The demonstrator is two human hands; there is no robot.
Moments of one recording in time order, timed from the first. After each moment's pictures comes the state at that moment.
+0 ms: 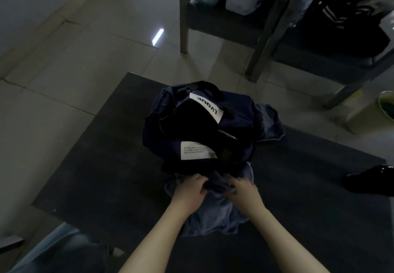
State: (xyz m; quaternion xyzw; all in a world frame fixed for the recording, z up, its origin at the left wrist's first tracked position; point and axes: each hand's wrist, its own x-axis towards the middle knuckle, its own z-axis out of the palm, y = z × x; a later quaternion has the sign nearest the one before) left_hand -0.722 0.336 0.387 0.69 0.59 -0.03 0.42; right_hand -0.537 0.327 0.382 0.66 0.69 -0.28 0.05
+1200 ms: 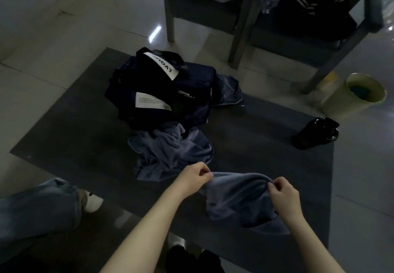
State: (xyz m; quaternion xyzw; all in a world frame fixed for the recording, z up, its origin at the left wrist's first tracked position) left_hand -0.559 0.197 0.411 0.59 0.62 0.05 0.52; right_hand -0.301 0.146 0.411 0.81 0.41 -0.36 -0.18
